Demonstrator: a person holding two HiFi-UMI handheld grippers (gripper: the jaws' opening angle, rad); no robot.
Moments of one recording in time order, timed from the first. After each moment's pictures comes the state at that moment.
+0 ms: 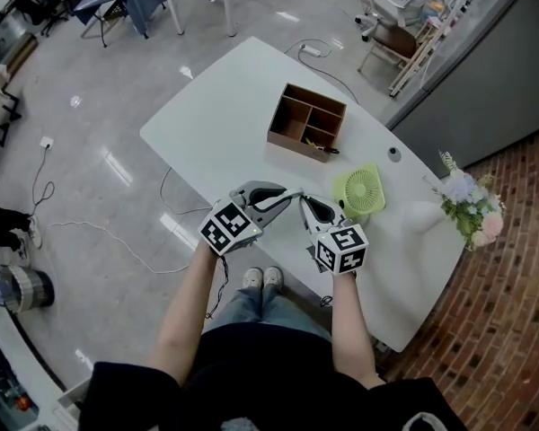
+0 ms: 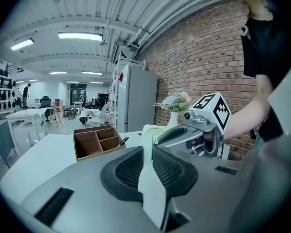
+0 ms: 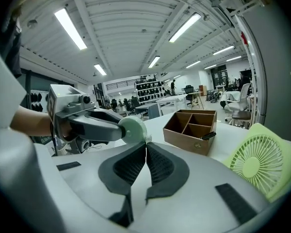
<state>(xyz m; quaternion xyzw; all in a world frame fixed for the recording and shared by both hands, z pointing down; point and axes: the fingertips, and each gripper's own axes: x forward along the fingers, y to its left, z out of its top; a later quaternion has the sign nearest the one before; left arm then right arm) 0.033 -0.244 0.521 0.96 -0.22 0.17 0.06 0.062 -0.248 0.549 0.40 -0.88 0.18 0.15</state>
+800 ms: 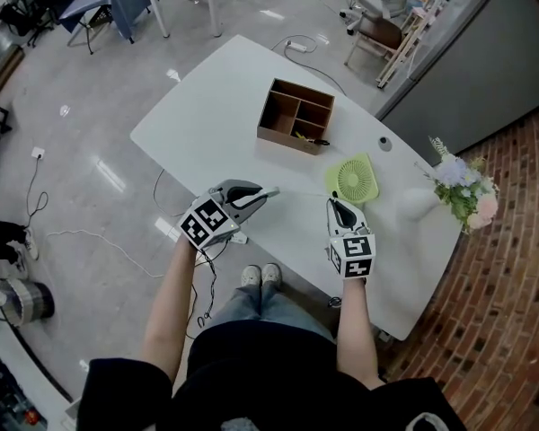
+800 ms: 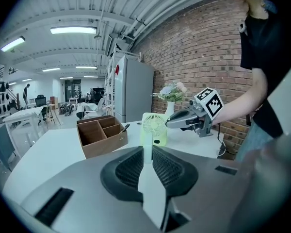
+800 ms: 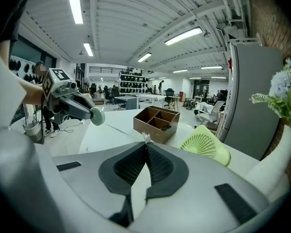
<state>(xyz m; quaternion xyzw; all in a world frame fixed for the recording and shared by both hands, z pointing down) -0.002 -0.233 0.549 0.95 -0.19 0.22 0.06 0.153 -0.229 0.560 0.53 -0.81 0.11 0.23</state>
